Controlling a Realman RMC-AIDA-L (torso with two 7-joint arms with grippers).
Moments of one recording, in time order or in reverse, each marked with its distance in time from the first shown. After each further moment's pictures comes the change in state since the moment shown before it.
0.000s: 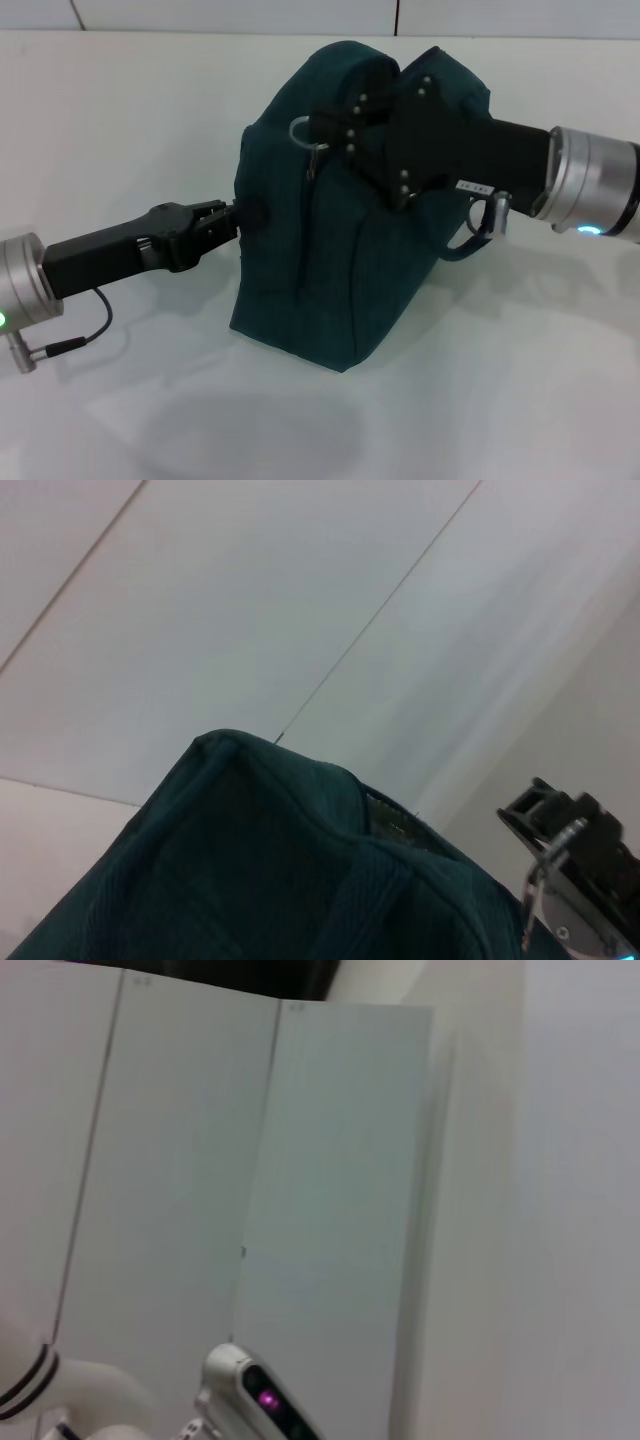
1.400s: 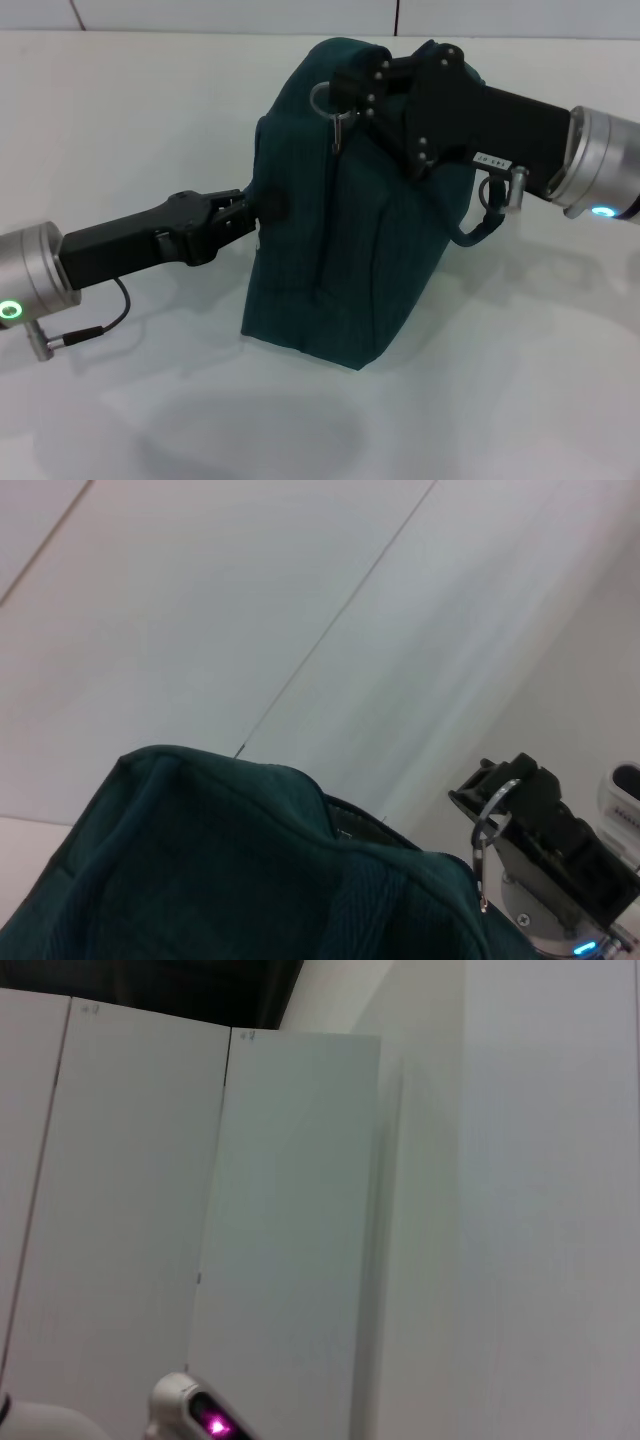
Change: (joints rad) left arm -0.041 -0.001 0.000 -0.039 -0.008 0.018 0.051; right arm -0.004 -0.005 0.040 0.008 0.030 -0.008 0.014
